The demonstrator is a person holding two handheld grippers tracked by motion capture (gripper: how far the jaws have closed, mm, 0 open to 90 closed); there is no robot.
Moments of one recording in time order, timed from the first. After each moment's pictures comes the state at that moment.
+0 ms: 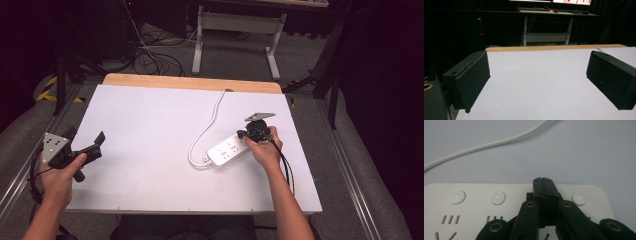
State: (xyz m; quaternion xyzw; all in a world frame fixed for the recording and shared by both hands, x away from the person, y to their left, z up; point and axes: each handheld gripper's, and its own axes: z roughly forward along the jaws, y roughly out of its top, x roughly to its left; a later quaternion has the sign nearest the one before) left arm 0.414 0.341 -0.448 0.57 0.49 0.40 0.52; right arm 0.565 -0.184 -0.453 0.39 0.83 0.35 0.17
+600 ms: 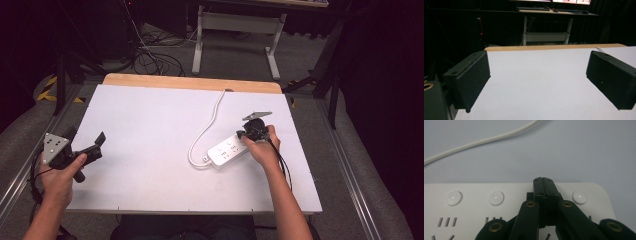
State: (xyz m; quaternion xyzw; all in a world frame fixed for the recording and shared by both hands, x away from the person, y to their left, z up) left arm 0.414 0.340 -0.449 0.57 0.49 0.40 0.52; right arm 0.568 -0.177 -0.451 0.41 0.84 0.32 0.17
